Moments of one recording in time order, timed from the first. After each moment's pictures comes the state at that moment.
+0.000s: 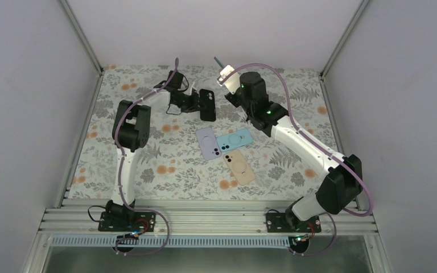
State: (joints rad) left arm -0.28 2.35 1.79 -0.45 0.79 -0.40; right arm 0.63 1.49 1.33 -0.16 0.32 -0.53
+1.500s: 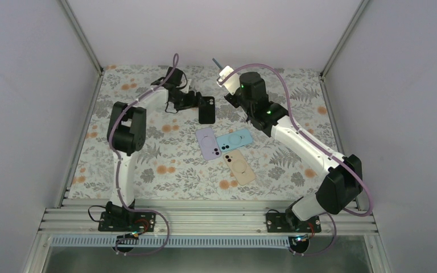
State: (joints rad) left arm -0.30 2.28 1.79 -0.55 0.48 -0.32; right arm 0.63 1.49 1.33 -0.16 0.30 -0.53
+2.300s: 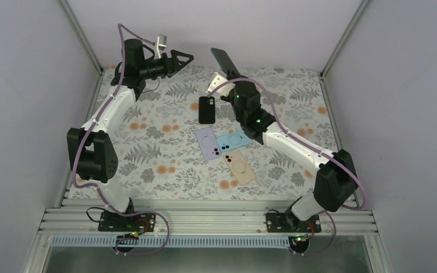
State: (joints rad) left arm -0.16 1.75 1.58 -0.05 0.88 -0.74; right arm 0.69 1.53 1.24 0.21 0.49 -0.93
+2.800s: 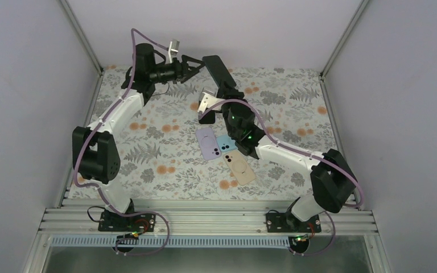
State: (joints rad) left arm -0.23 1.75 1.51 0.09 0.97 -0.89; right arm 0.81 1.53 1.03 0.57 0.60 -1.26
